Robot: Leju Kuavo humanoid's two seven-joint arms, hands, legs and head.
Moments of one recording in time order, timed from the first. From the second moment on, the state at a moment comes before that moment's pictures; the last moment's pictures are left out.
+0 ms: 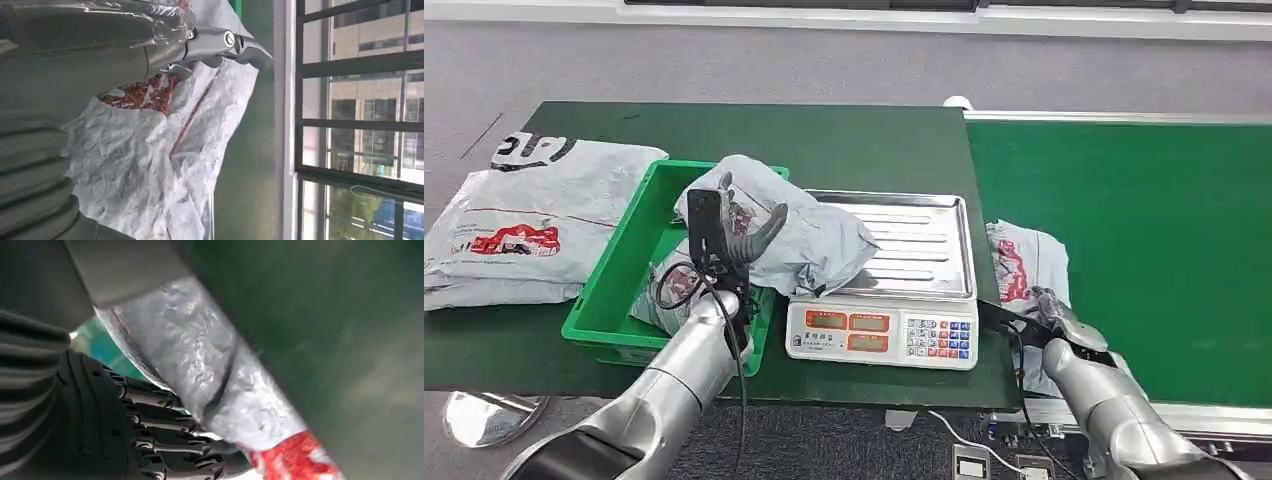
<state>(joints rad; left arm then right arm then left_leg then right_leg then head) -0.72 -0.26 -0.25 -0.44 0.22 0.44 -0.57 -0.61 -0.12 0.23 -0.48 1.08 -0.01 0.20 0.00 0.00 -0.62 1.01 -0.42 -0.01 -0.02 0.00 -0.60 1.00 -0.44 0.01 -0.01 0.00</state>
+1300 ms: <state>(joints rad) -0.68 -0.23 -0.18 -0.47 0.25 0.43 -0.60 -0.69 -0.12 0.29 -0.42 1.04 -0.02 0.14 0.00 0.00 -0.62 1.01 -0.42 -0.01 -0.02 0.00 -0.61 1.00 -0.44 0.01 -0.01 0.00</state>
